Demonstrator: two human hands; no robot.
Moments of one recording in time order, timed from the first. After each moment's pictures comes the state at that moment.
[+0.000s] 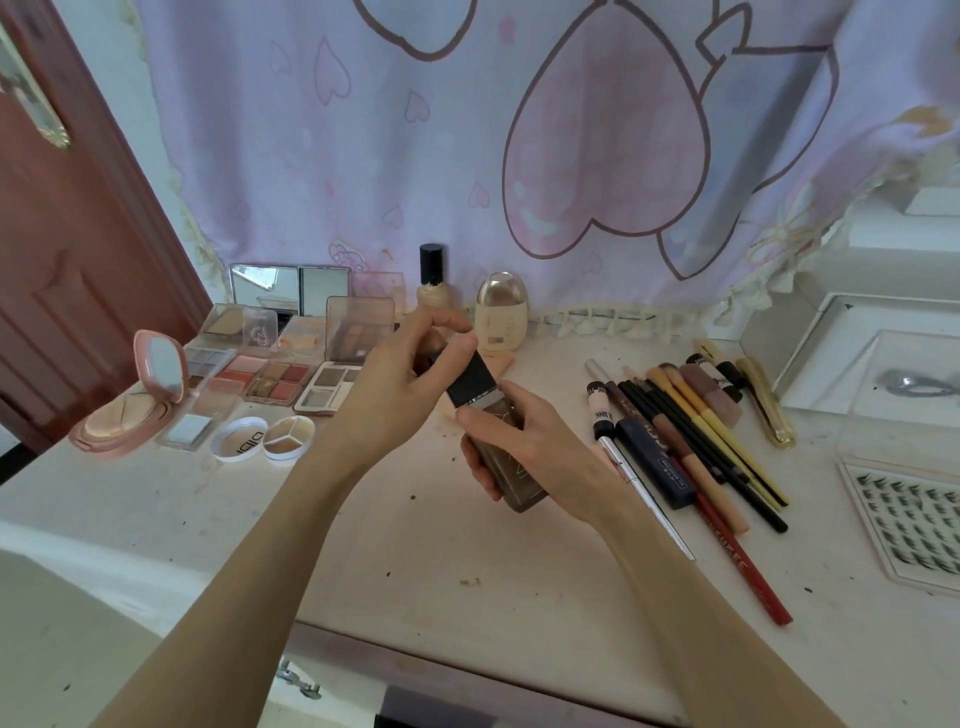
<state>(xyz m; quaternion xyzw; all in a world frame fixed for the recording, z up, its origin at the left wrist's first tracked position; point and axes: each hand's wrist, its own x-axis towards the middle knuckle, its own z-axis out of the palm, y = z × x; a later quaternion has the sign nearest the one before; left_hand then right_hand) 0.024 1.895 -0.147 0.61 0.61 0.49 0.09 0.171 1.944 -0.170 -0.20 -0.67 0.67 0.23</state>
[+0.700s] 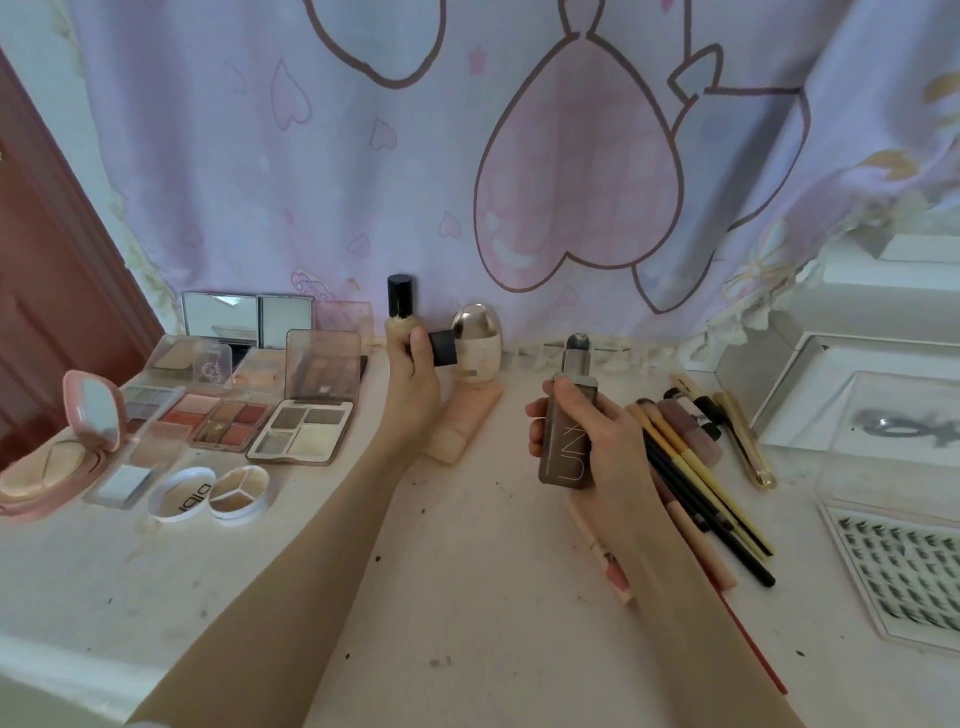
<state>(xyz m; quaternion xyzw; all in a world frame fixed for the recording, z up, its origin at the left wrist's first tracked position) 0.017 2.000 -0.195 0.38 0.62 0.66 0.21 0.196 1.985 -0.169 -0.30 -0.44 0.70 0.47</state>
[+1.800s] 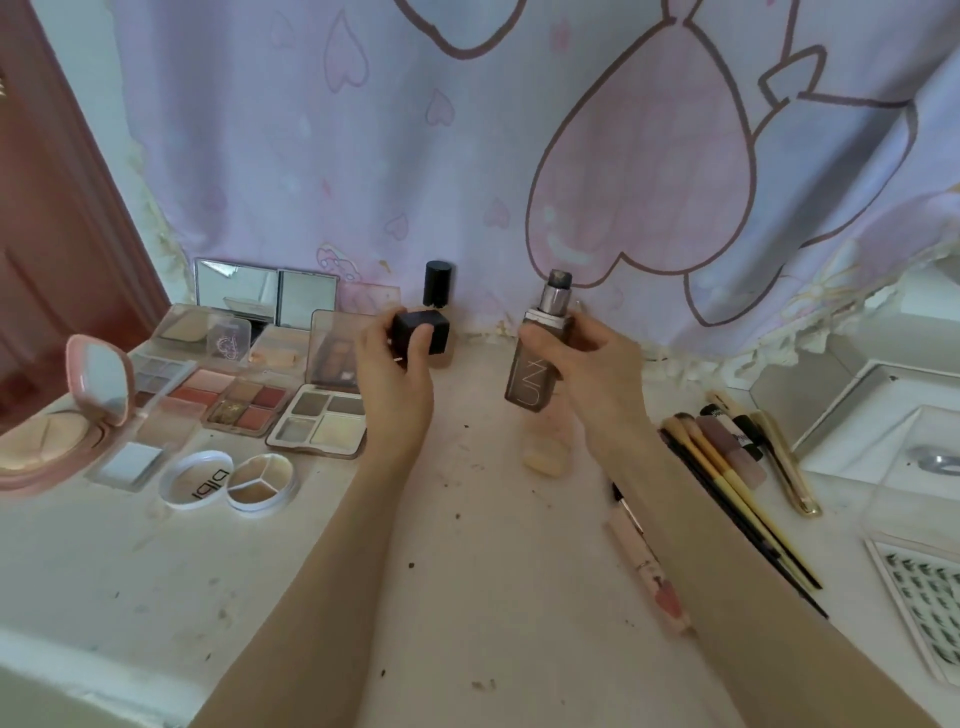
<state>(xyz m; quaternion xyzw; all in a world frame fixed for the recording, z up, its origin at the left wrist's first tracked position) -0.012 1.978 -0.193 0.33 0.64 0.69 0.07 0.136 2.020 -0.142 -0.38 -0.61 0.50 0.47</state>
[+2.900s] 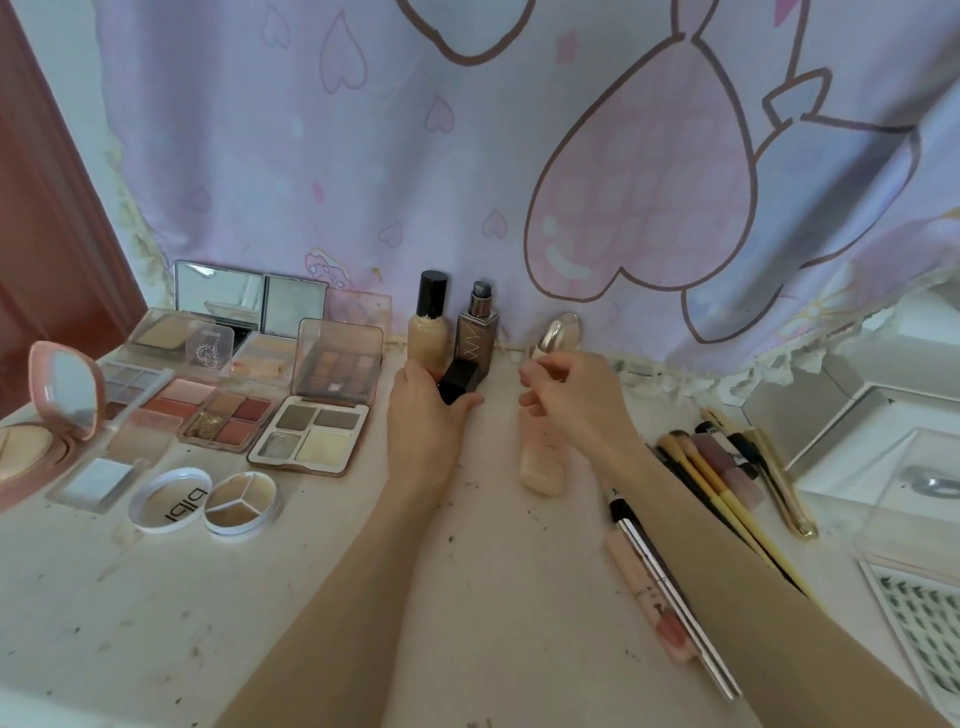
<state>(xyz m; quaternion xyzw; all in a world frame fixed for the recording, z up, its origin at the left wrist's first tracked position) 0.004 1.992 -0.211 0.37 0.77 0.51 0.09 0.128 2.041 -0.160 -0.45 -0.74 0.36 0.35</state>
